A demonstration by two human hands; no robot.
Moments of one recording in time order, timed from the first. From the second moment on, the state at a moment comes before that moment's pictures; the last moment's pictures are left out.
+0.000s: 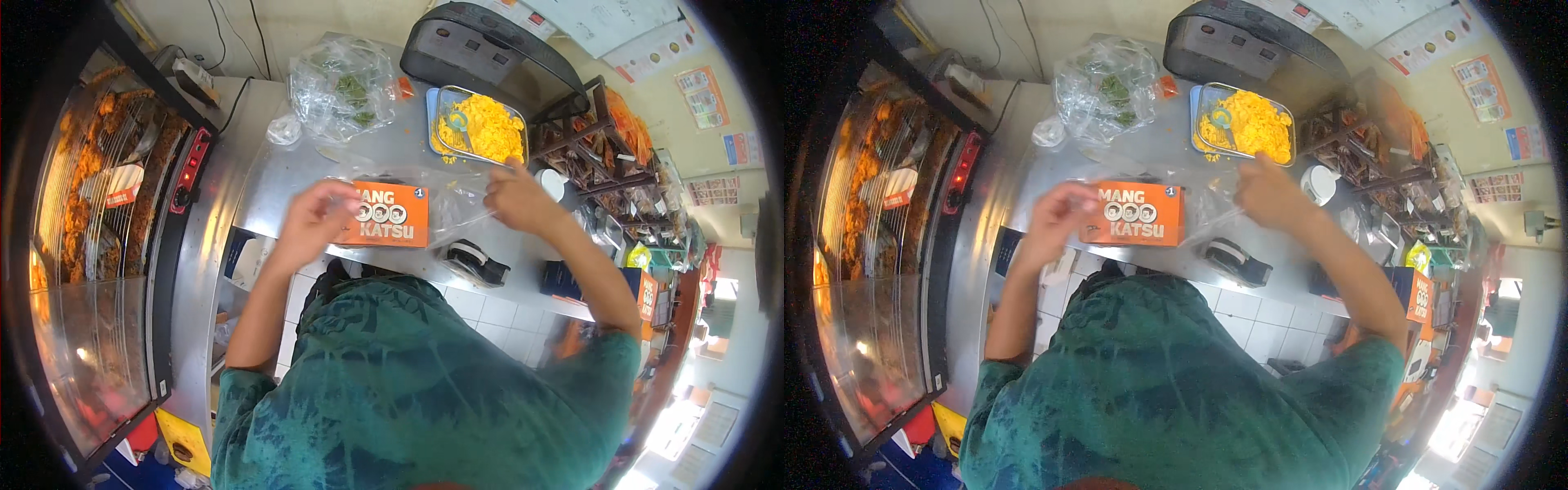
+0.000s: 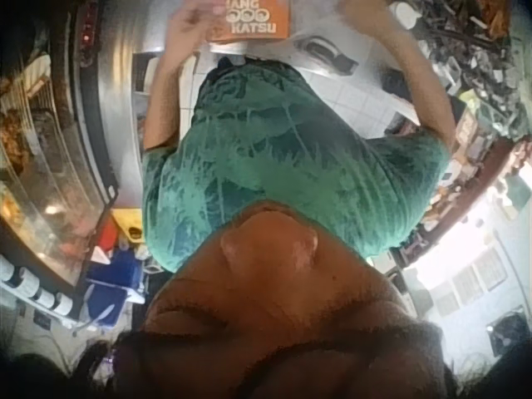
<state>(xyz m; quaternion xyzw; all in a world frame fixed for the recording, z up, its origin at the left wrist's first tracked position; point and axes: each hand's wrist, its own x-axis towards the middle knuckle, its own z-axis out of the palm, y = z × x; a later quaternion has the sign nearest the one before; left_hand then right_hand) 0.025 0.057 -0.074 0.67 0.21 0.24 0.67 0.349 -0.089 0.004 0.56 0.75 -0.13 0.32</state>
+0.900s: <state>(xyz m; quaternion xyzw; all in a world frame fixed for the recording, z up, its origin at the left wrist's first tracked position) 0.096 0.045 -0.007 0.82 0.20 0.20 0.50 0.318 -0.111 -0.086 0.58 0.53 -0.18 -0.59</state>
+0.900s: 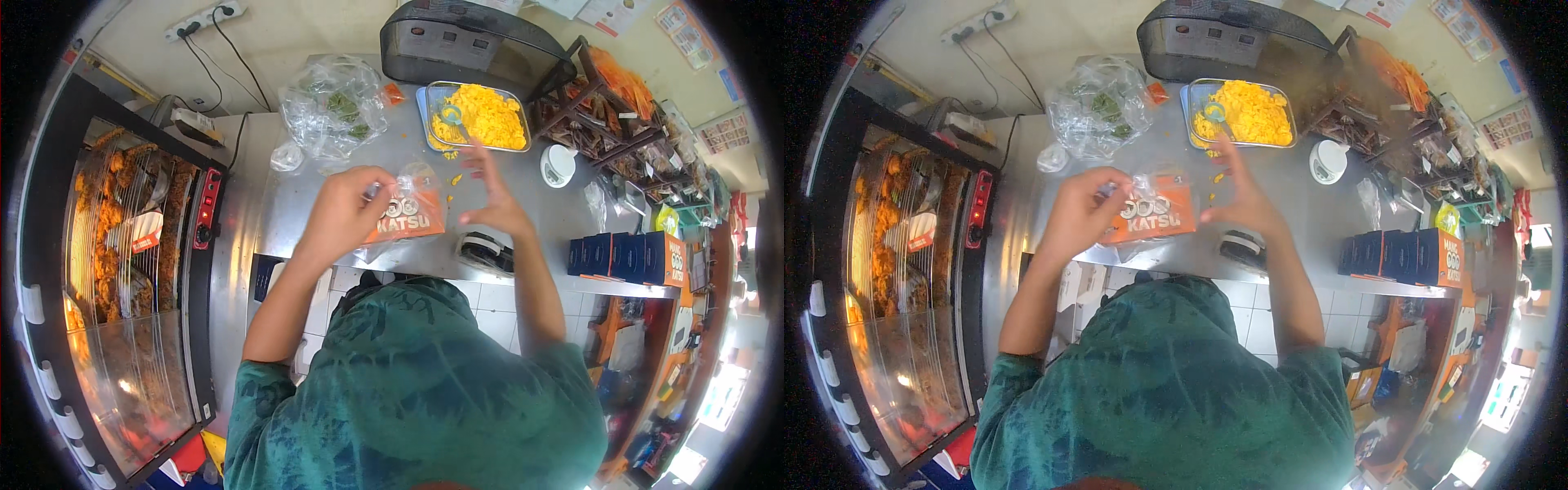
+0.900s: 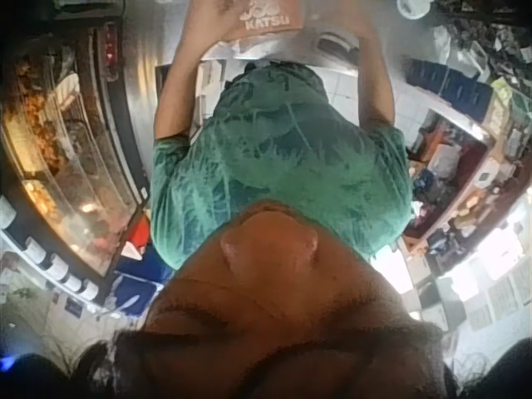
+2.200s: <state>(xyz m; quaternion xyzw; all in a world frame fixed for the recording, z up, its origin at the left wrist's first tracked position) 0.079 0.077 -0.149 0.97 0.13 0.14 0.16 0.239 -0.038 -0.138 0.66 0.55 -0.15 -0.49</state>
